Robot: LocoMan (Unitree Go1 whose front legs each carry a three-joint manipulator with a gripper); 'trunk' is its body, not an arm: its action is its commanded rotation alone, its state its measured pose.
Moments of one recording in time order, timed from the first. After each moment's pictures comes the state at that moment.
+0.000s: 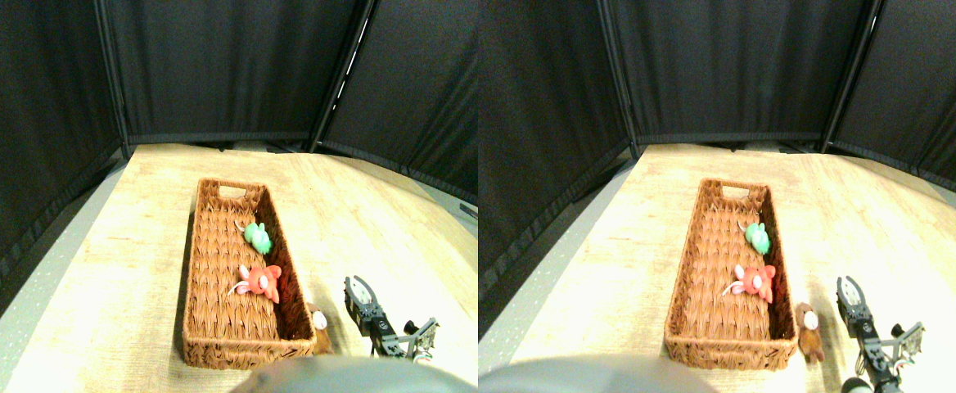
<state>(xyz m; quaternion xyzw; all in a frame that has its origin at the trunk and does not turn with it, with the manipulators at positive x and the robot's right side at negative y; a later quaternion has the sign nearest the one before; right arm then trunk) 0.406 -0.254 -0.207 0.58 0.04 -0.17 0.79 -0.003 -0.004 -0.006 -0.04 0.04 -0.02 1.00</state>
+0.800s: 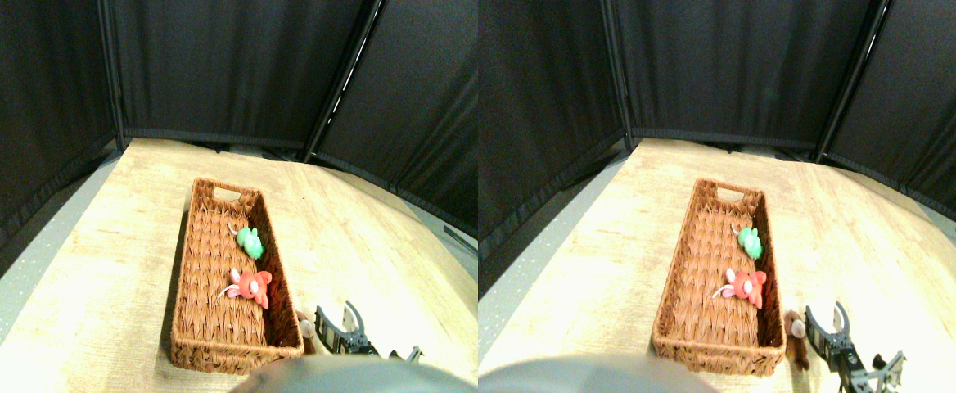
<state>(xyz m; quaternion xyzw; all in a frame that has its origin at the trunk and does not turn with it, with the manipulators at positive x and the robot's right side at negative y) 0.382 -0.216 -0.198 0.59 0.16 -0.16 0.77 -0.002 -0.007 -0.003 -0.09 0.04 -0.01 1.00</state>
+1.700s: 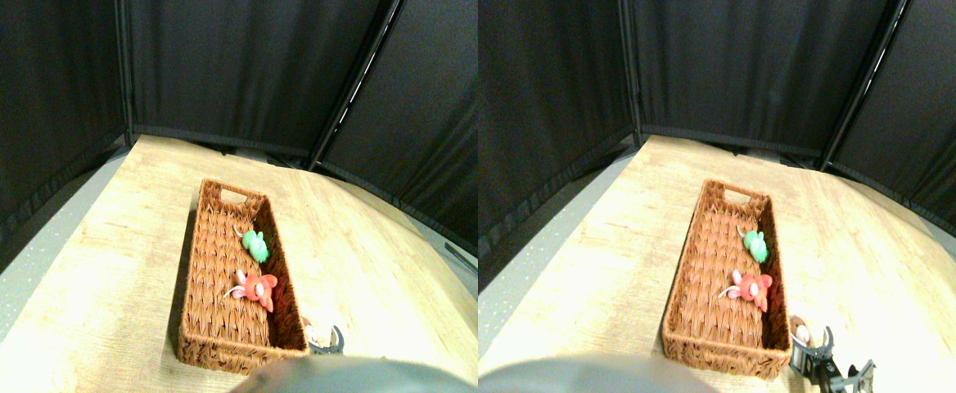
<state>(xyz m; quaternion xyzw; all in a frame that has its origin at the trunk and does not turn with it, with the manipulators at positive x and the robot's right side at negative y) 0.382 -0.199 -0.241 0.65 0.22 -0.19 0.70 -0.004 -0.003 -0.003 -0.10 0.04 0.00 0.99</state>
